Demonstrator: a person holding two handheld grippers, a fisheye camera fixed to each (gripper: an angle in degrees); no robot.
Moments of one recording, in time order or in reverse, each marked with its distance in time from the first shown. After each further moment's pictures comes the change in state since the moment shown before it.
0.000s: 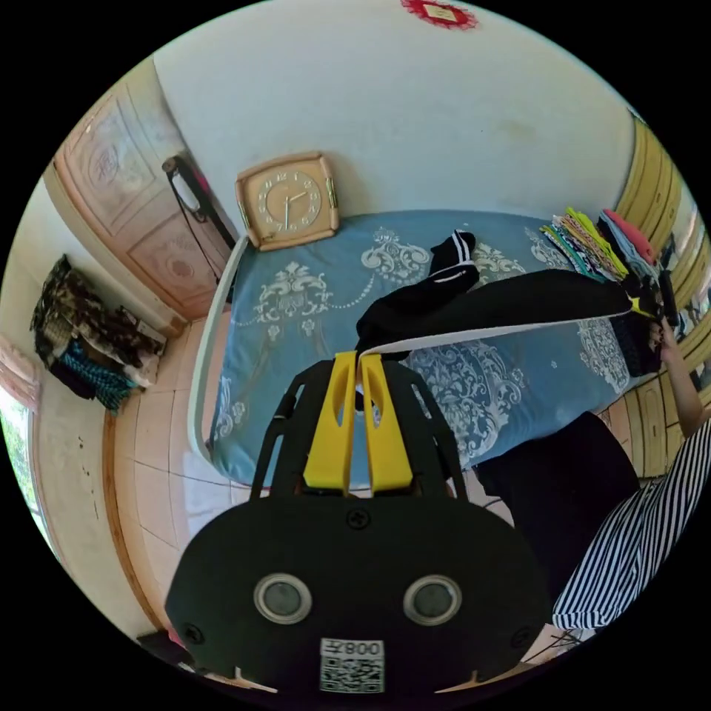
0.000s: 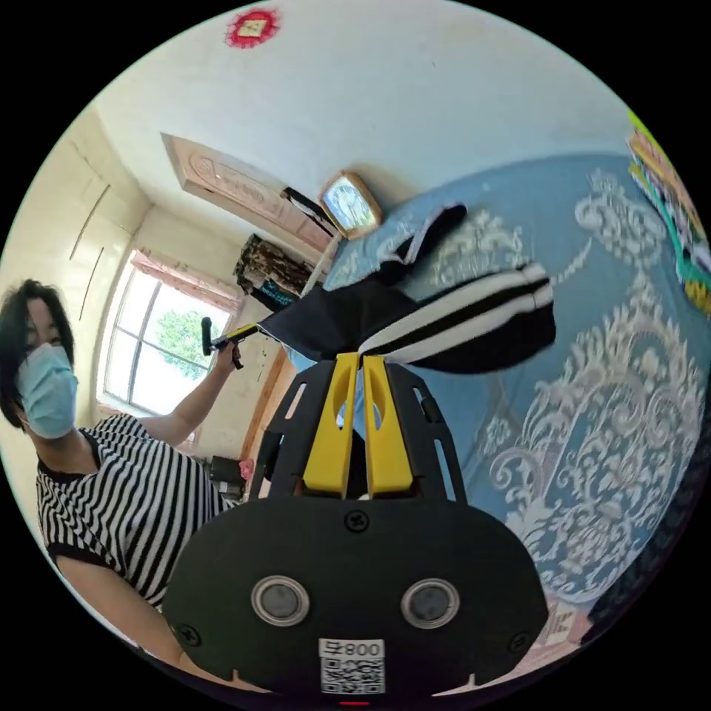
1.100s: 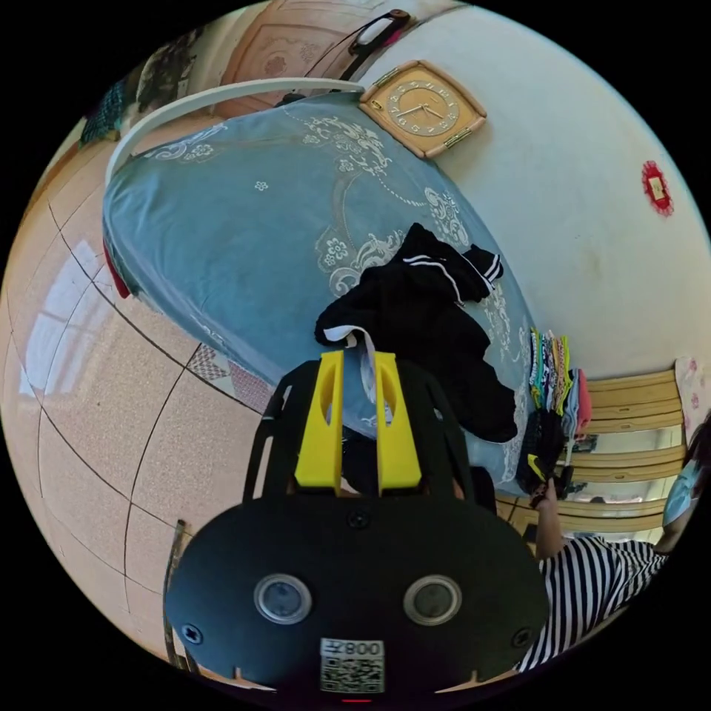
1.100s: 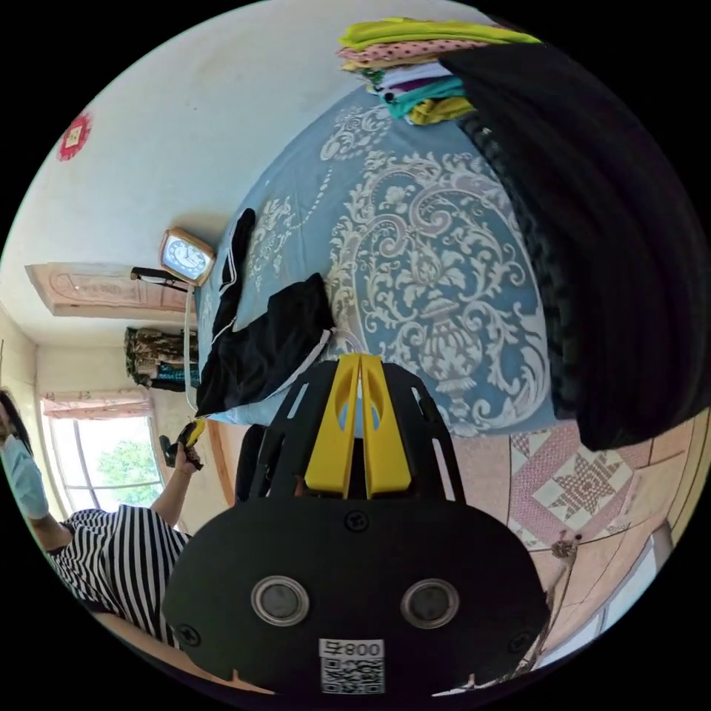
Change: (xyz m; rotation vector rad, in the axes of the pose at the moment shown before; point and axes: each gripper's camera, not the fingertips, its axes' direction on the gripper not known) left arm 0.002 0.145 0.272 -0.061 0.497 -0.669; right arm 0.175 0.123 -0.064 0.134 0.311 0.526
